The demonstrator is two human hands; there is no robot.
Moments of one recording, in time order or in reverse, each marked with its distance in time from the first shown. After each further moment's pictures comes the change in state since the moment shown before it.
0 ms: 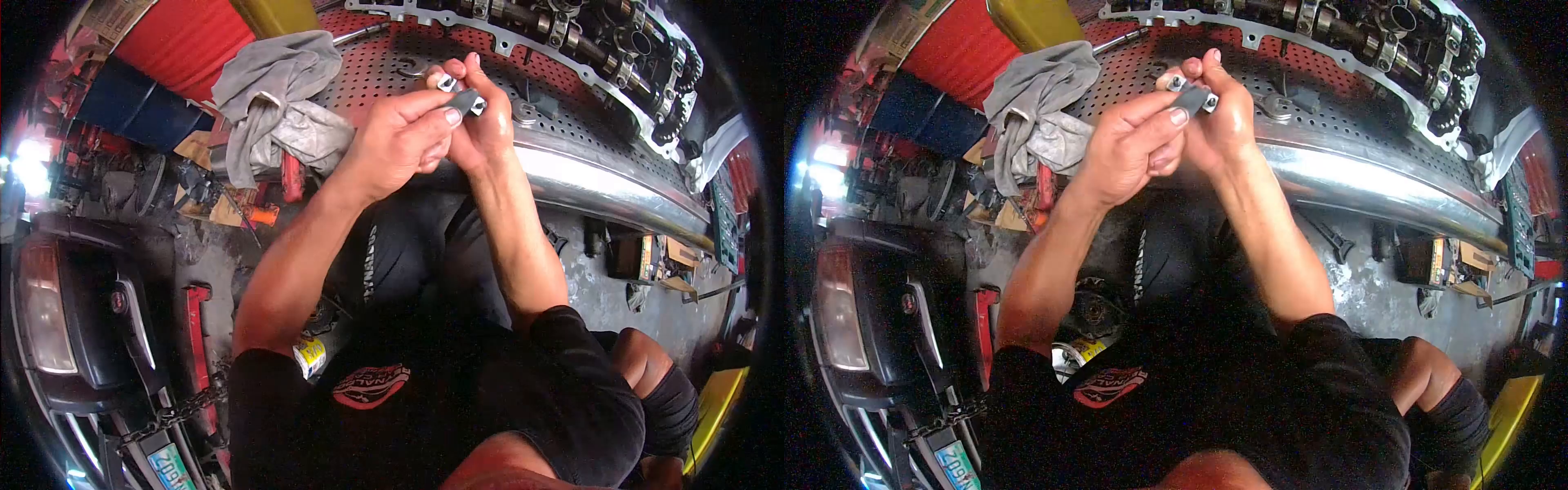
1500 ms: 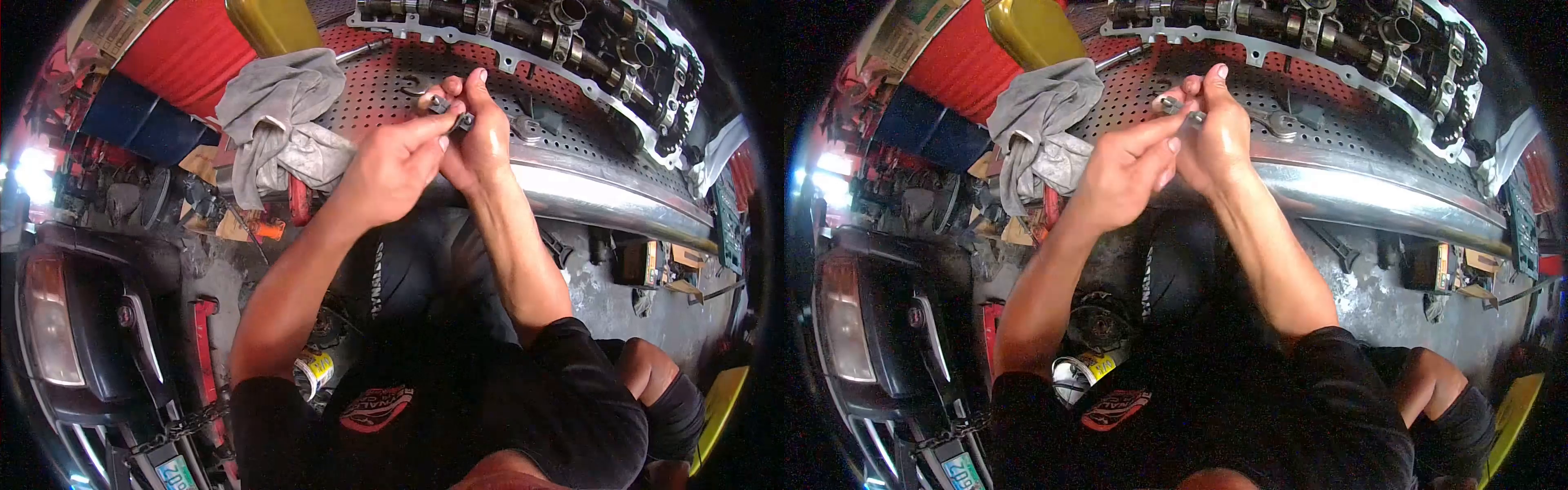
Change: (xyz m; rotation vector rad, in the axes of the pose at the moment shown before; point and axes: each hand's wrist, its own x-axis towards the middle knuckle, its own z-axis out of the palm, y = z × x) left_hand -0.006 0.015 -0.008 0.553 0.052 0.073; right_hand 0.002 0.013 0.010 -0.099 0.146 -0.095
